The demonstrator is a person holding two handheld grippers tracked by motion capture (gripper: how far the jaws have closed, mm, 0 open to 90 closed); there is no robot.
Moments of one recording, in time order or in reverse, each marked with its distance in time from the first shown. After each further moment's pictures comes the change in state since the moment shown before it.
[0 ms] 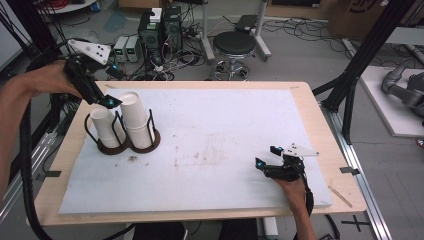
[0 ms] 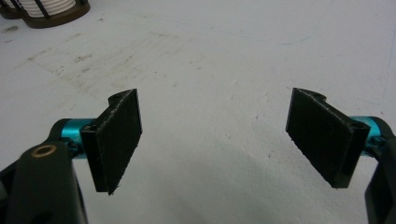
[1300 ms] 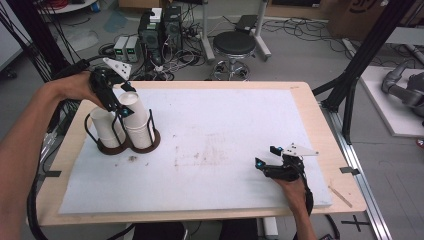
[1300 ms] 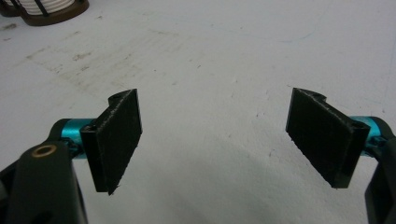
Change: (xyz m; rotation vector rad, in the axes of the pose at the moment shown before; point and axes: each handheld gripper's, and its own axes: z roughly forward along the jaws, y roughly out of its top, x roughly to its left) left arm 0.027 -0.021 0.060 0.164 -0.057 -0.021; right arm 0.000 0.000 0.000 0.012 -0.001 0.006
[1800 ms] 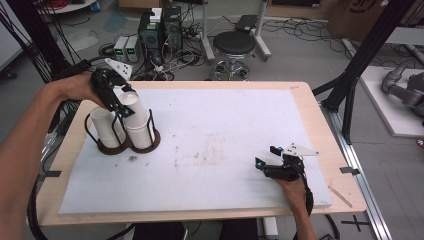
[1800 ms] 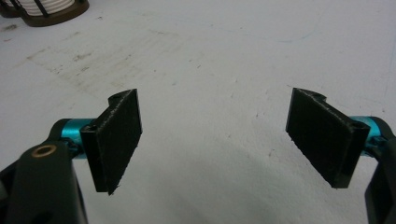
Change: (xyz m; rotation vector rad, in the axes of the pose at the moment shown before) left arm 0.002 0.000 0.003 0.020 -0.025 -0.006; right arm 0.000 0.000 0.000 -0.001 0.002 0.005
